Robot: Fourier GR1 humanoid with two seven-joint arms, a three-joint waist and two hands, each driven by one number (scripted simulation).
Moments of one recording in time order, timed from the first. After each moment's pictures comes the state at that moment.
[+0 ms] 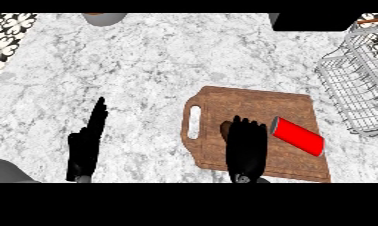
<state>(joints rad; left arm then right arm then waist) 0.07 0.20 -0.21 -1.42 0.07 0.32 0.00 -0.11 -0.01 0.60 -1.57 1.50 0.36 0.94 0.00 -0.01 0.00</state>
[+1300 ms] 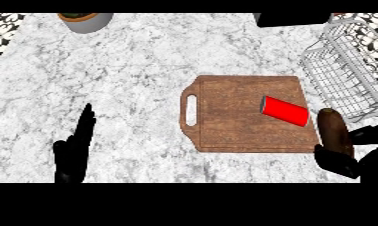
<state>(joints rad) 0.13 0.21 -0.16 -1.46 0.06 0.32 0.00 0.09 0.00 0.01 -2.13 1.30 0.08 1.10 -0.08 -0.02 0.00</state>
